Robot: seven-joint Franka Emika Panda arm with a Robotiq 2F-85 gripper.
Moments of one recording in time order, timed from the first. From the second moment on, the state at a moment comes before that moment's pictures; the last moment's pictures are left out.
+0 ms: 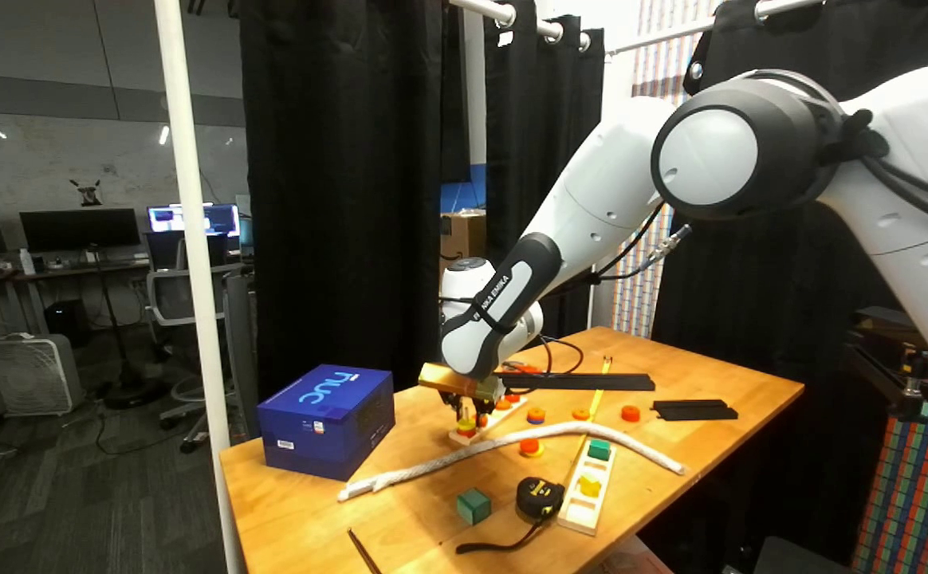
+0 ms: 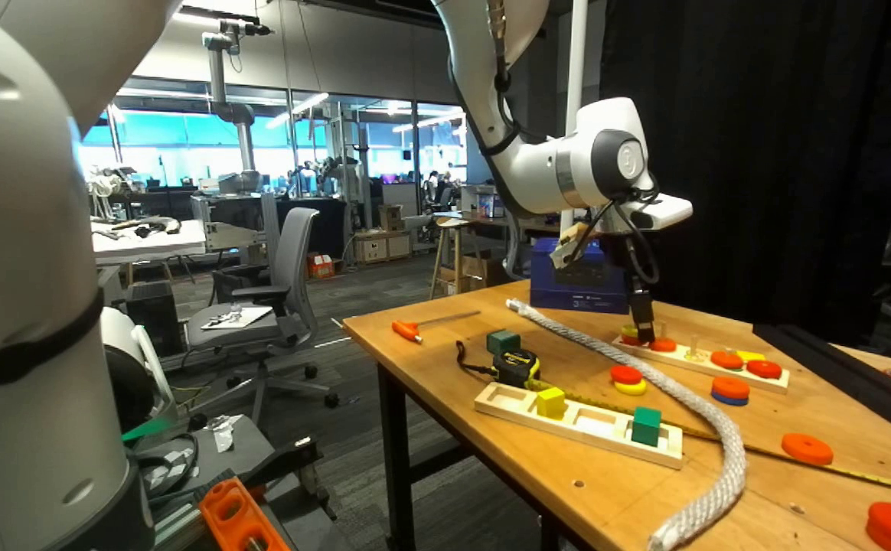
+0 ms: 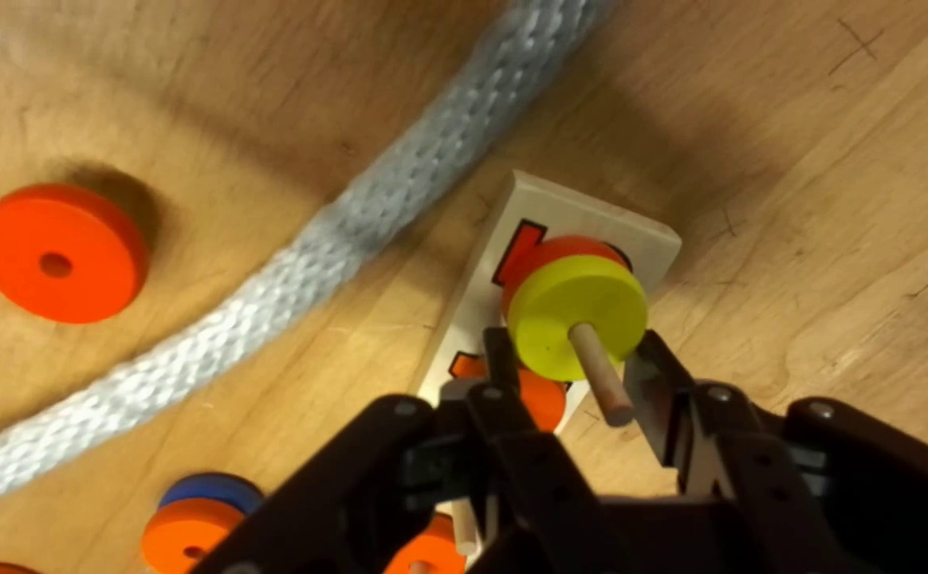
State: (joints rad) arm 0.14 0.58 -0.20 -1.84 -0.14 2.62 1.17
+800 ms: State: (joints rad) arm 0.18 0.57 -0.20 -1.84 -0.14 2.62 1.17
